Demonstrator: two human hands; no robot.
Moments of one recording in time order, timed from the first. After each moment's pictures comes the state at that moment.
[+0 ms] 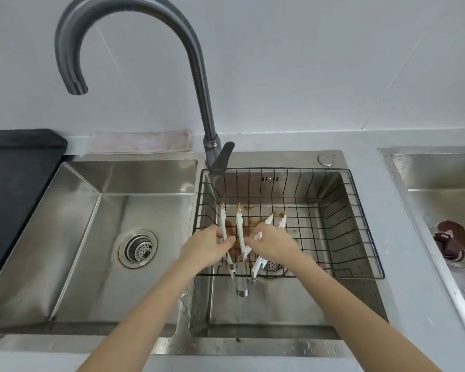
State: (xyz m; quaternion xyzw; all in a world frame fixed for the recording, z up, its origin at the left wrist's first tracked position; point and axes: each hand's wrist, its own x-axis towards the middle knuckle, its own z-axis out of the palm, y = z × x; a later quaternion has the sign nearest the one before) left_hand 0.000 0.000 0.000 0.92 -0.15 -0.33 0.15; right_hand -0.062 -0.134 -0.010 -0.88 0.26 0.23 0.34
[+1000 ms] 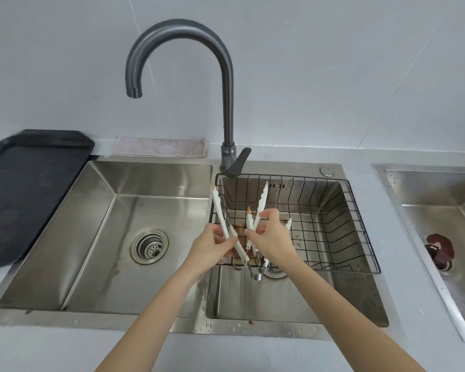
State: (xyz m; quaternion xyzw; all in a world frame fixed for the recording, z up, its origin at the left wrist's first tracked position) left_hand -0.026 0.044 0.014 0.82 -0.06 -0.32 0.47; right_hand -0.080 -0.086 0.029 -0.82 0.30 0.04 0.49
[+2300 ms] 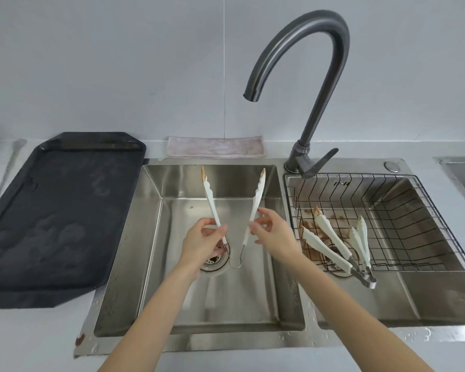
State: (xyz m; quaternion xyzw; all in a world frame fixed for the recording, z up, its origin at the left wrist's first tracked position) left_hand 0.100 0.215 0.003 0.71 0.06 -0.31 0.63; right_hand 0.032 0.078 0.023 -0.76 0.33 0.01 0.55
